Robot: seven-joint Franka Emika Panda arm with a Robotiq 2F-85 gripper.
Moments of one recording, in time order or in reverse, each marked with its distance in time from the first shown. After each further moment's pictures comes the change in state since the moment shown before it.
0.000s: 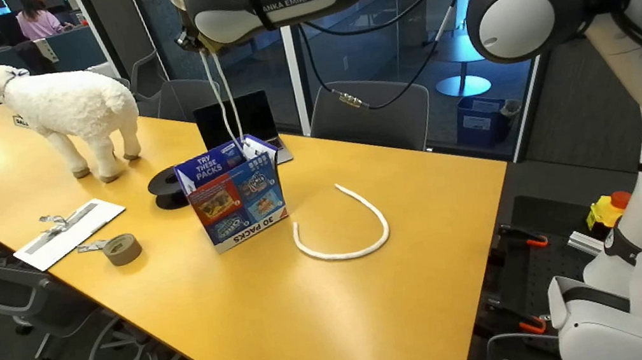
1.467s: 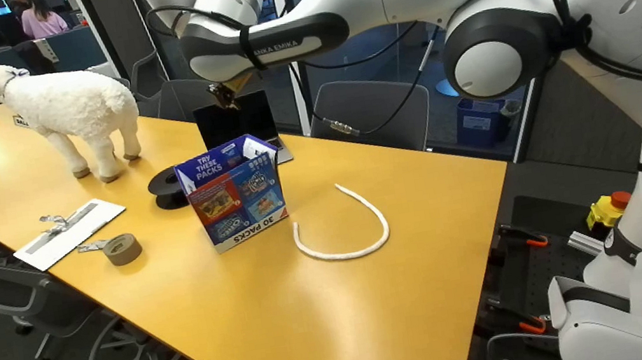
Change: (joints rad) arm 0.000 0.142 0.013 0.120 0.015 -0.415 -0.074
